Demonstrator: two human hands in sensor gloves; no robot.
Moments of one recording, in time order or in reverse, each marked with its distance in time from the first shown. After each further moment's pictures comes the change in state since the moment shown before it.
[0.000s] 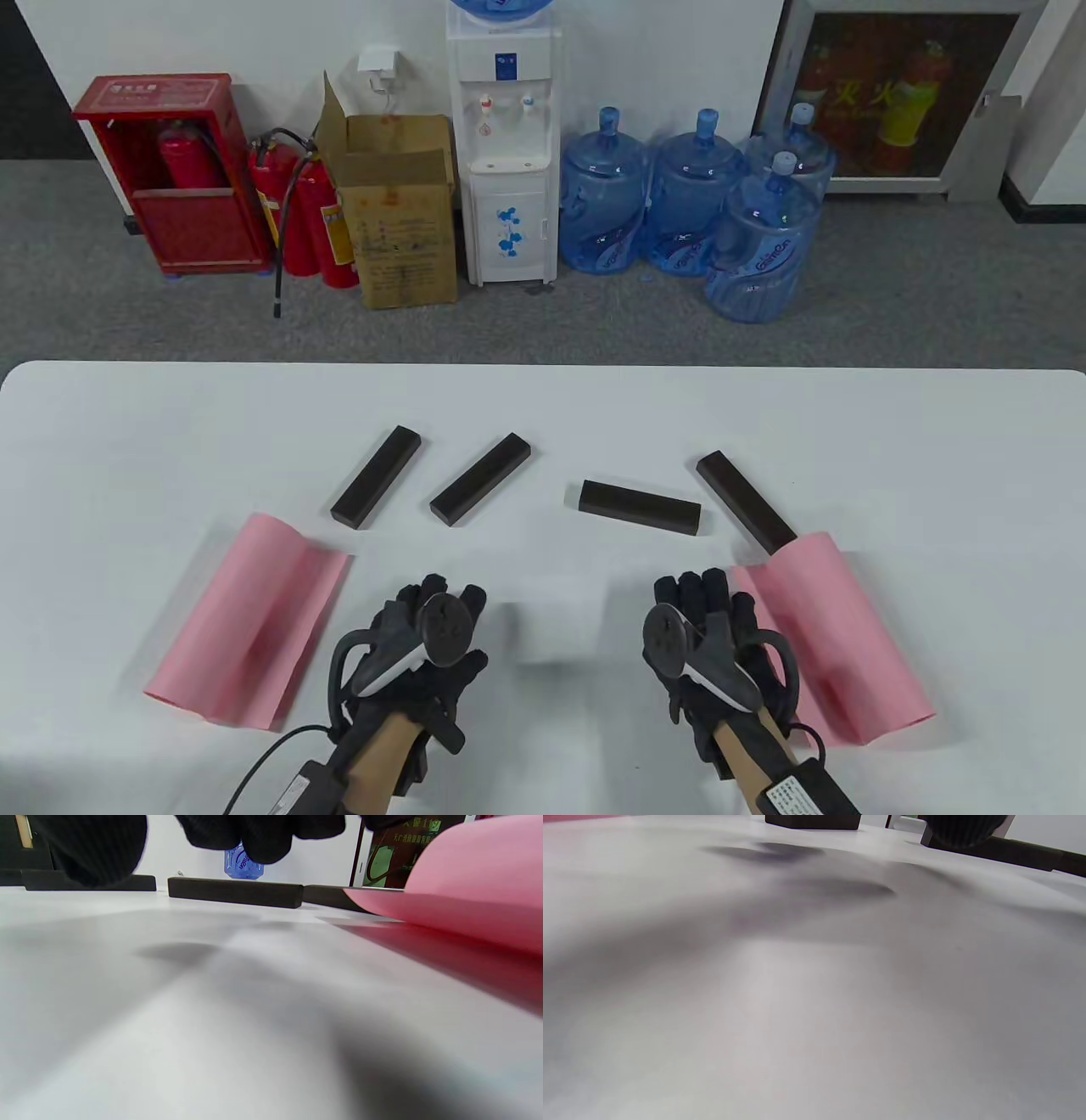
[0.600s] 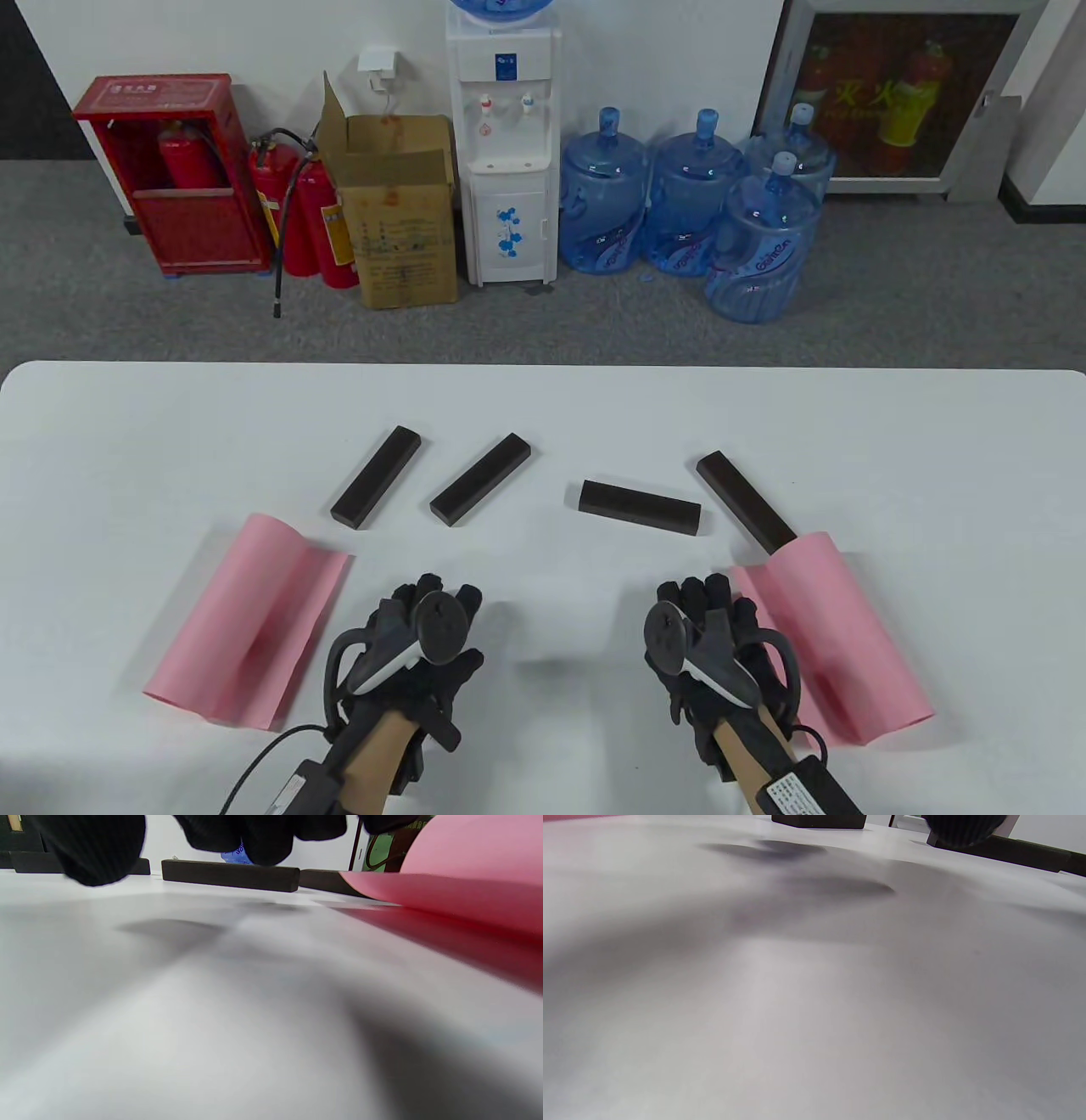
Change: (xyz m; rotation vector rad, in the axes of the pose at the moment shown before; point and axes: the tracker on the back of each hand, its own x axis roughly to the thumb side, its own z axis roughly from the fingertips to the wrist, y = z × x) left_hand -0.006 0.002 -0.001 0.005 0.005 0.011; right_hand -0.001 0.002 -0.001 0.043 0.005 0.000
